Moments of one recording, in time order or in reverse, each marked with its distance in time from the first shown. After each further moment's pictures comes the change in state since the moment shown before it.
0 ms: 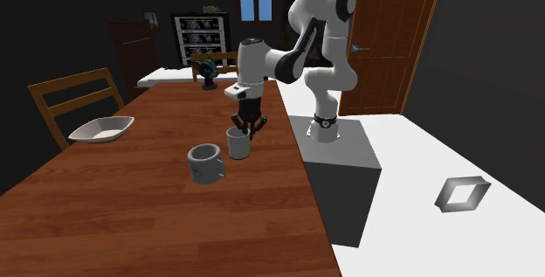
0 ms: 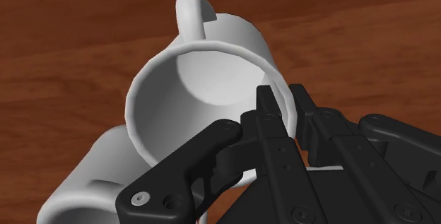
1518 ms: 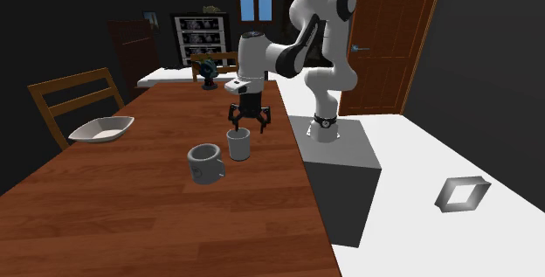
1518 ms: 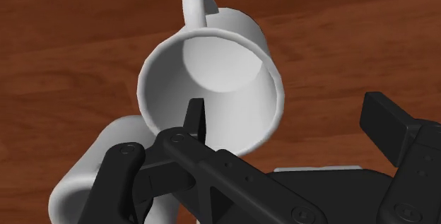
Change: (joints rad) arm 0.000 -0.037 0.008 0.015 -0.019 -0.049 0.017
